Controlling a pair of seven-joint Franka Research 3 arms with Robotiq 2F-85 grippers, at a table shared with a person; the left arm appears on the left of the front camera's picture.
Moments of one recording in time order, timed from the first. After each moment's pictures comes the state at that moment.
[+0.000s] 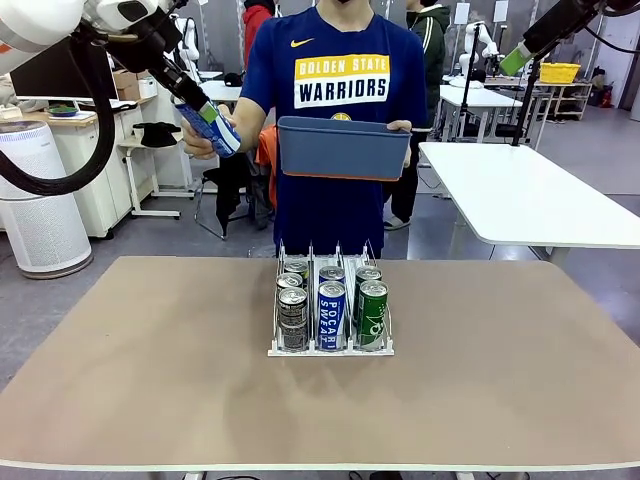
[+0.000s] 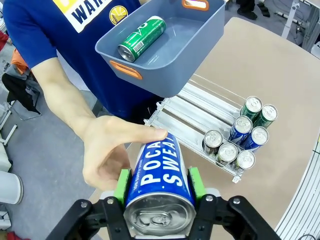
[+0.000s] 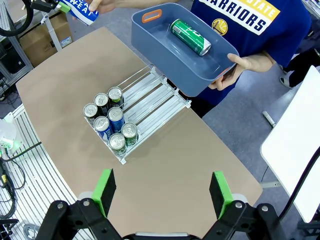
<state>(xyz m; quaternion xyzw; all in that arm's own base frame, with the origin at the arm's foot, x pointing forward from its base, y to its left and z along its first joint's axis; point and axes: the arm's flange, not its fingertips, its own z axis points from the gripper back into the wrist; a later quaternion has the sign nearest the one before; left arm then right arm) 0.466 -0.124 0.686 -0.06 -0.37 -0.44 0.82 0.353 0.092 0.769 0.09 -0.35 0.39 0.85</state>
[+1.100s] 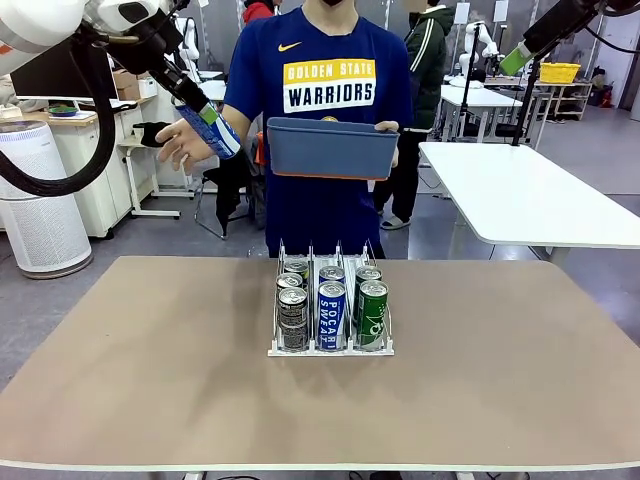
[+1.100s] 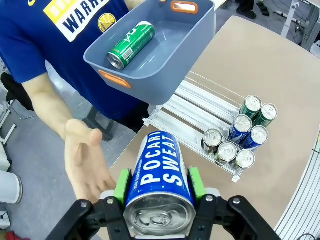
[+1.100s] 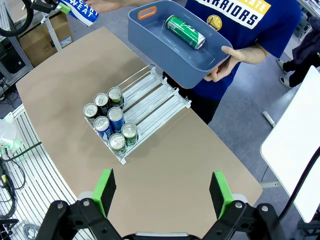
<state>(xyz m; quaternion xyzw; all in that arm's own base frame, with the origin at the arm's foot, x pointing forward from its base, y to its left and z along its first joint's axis) 0.467 -0.125 0.684 -0.06 -0.36 -0.44 0.82 0.353 0.092 0.769 0.09 -0.35 0.39 0.85</state>
